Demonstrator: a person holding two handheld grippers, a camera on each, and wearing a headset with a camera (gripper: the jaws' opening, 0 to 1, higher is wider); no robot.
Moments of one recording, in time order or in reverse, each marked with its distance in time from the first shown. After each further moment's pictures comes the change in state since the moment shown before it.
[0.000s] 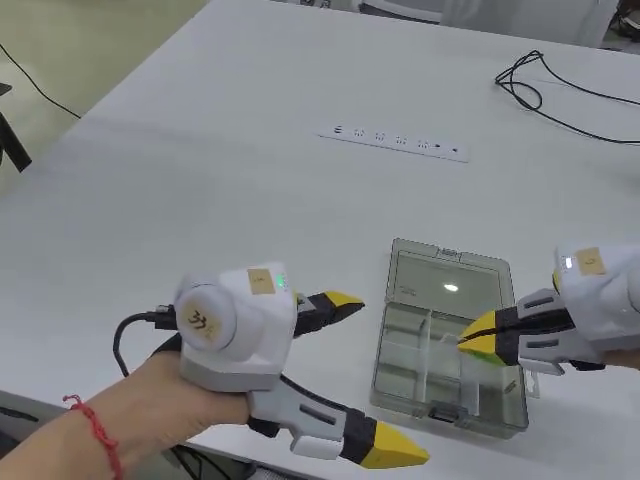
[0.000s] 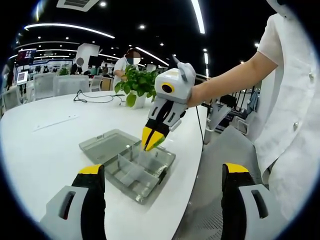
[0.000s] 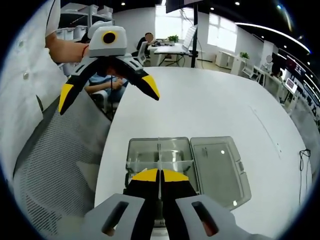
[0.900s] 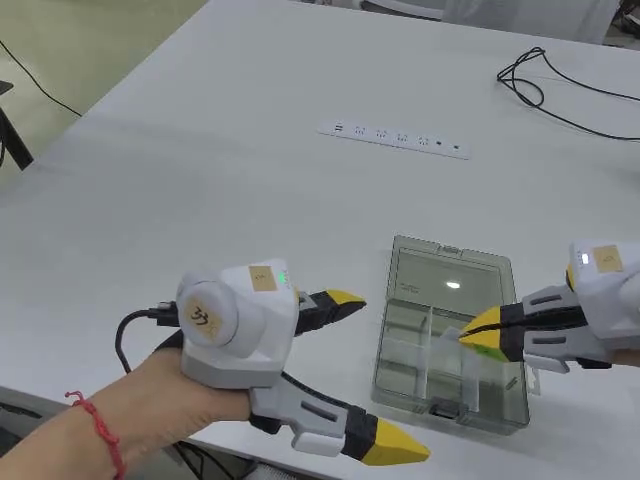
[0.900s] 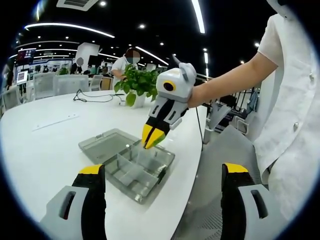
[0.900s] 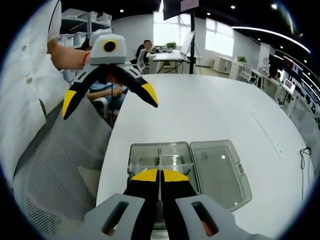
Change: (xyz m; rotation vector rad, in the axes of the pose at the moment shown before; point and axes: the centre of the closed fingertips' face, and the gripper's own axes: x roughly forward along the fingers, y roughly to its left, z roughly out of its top) left arm 0.001 -0.002 0.000 -0.002 0.004 -0.004; right arm -0.004 0.009 0.012 0.005 -0.063 0.001
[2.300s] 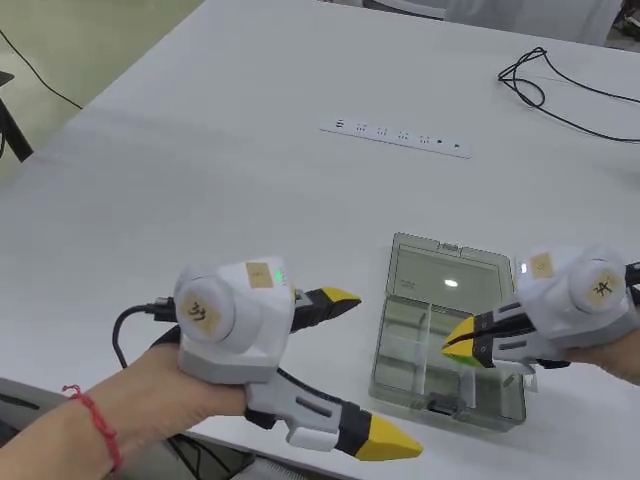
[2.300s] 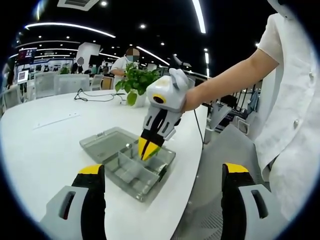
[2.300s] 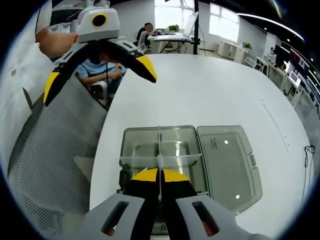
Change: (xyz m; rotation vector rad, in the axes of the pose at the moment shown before) left arm -0.002 0.002 -0.004 -0.002 -0.003 0.006; right arm 0.032 -0.005 -0.032 0.017 0.161 0.026
